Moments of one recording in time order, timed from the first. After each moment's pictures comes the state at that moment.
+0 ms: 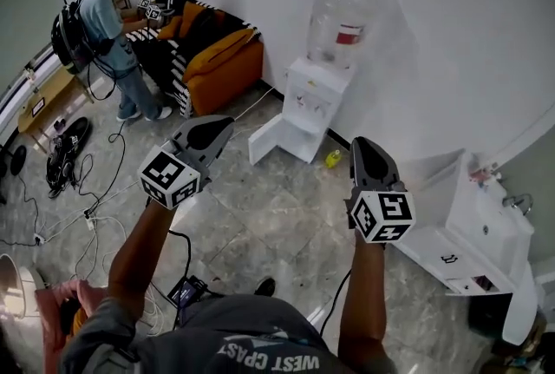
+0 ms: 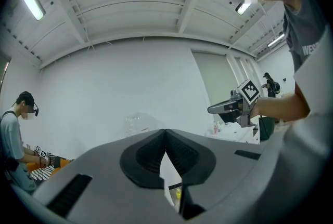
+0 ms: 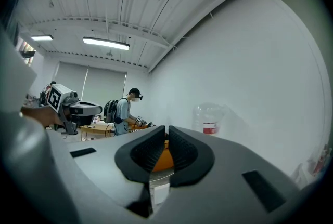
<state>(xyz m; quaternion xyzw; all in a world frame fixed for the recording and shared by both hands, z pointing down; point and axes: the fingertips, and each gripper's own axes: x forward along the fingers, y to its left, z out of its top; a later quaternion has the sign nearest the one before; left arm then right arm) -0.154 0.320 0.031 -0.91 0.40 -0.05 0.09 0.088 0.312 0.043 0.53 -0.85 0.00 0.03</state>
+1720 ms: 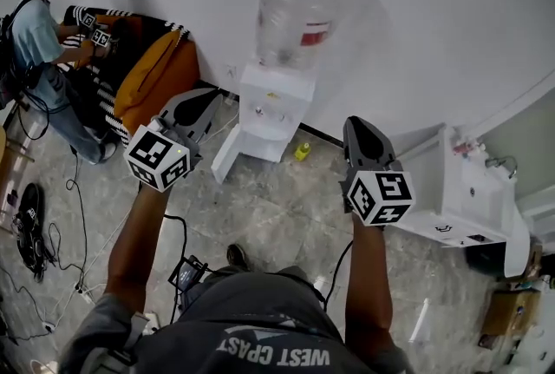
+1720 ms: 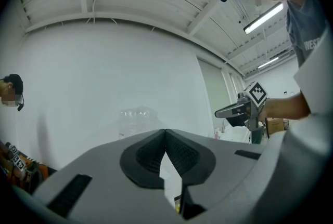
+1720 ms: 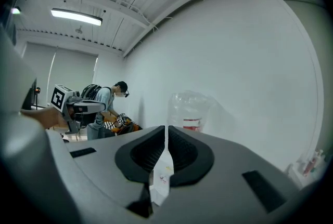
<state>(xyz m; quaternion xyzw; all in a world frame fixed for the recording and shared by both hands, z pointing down) -0.153 0.002 0.072 -0.96 0.29 0.00 0.04 0.082 0.080 0.076 0.64 -0.76 0.03 0.08</state>
